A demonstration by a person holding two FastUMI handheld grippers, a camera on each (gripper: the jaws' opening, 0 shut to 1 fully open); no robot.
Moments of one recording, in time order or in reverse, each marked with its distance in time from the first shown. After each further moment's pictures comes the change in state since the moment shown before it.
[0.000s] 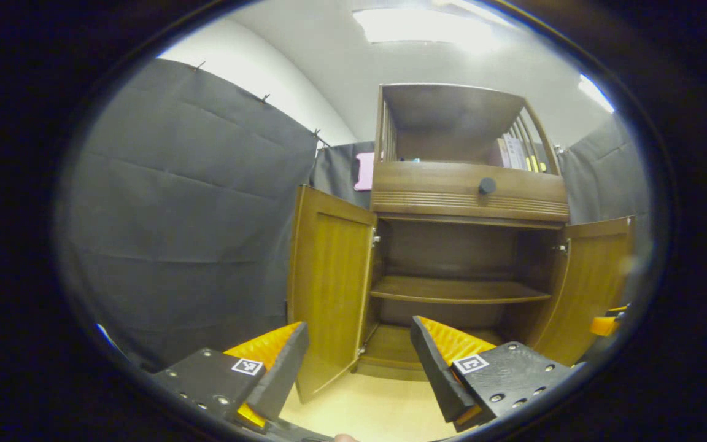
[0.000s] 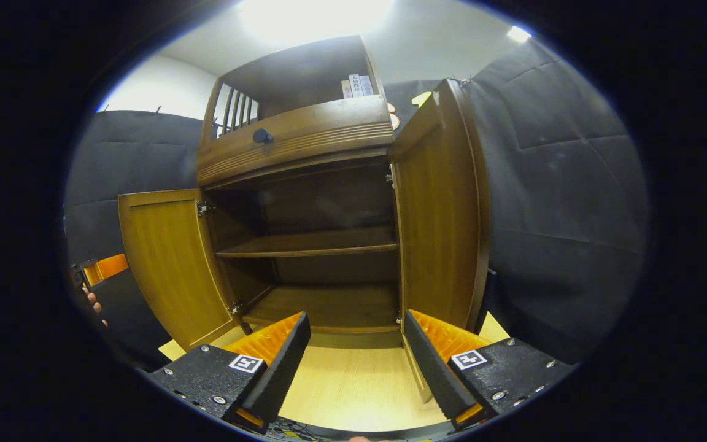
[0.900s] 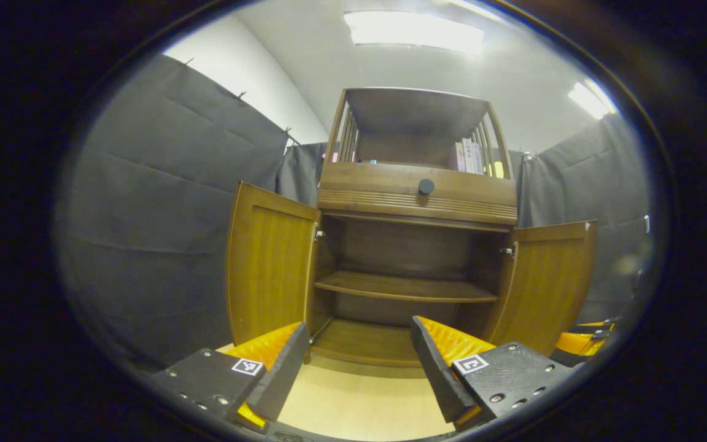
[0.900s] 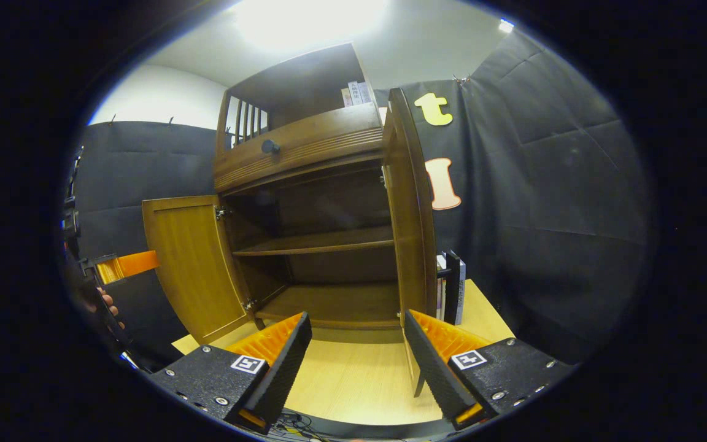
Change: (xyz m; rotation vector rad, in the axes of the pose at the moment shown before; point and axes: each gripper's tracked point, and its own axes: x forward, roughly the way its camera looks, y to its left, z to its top) left arm -0.036 -0.090 -0.001 -0.038 0.015 -0.141; right arm -0.038 -0.022 -0.010 0.002 -0.038 0.086
